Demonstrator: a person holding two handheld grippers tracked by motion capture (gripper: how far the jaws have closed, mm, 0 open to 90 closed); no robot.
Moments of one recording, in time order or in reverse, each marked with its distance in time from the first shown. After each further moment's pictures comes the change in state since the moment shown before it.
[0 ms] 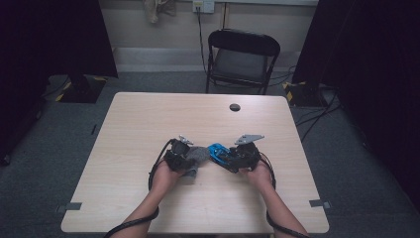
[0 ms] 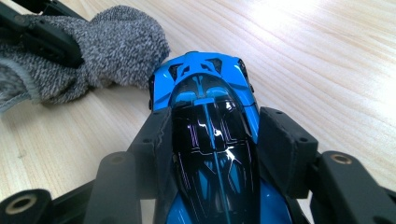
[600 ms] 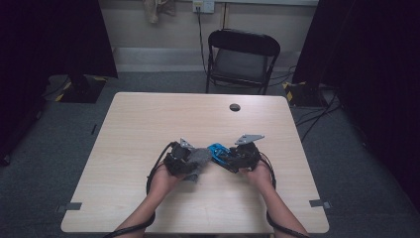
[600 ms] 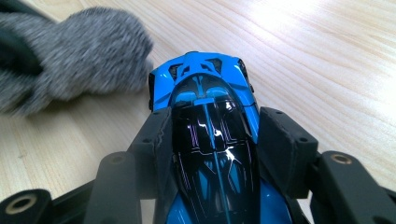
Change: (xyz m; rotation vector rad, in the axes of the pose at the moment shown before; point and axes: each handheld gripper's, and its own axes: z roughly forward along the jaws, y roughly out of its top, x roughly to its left) left arm -0.021 -0.007 -0.020 -0.036 -0.064 0.076; right arm 0.000 0.000 0.000 -0.001 0.002 0.000
